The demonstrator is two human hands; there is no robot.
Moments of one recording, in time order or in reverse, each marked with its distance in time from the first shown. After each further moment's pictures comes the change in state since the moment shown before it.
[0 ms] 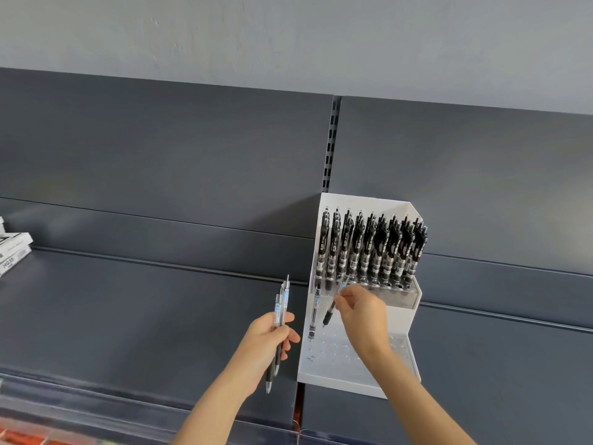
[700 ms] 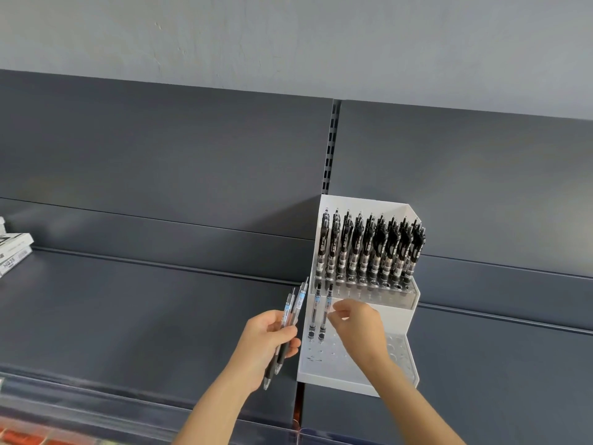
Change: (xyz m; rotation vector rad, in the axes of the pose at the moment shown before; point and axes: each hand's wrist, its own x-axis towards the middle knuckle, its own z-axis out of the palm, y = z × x) left_hand -0.003 0.003 0.000 -0.135 0.005 0.042; right_hand -0.009 0.007 0.005 -0.128 -0.103 0.046
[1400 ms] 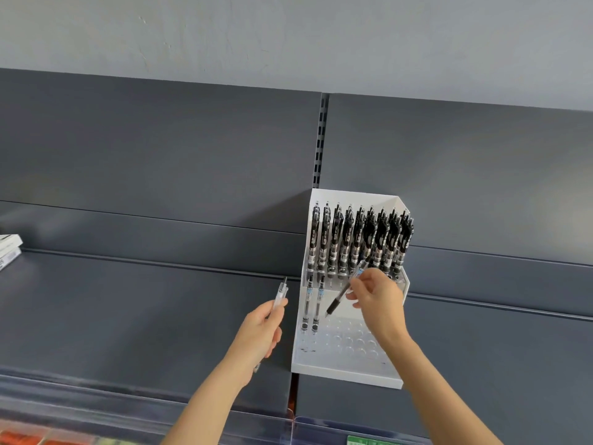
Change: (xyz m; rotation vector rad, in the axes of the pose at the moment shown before) left_hand 0.002 -0.004 0.002 0.269 0.001 0.016; right_hand 0.003 0.001 -0.041 0.353 0.126 -0.005
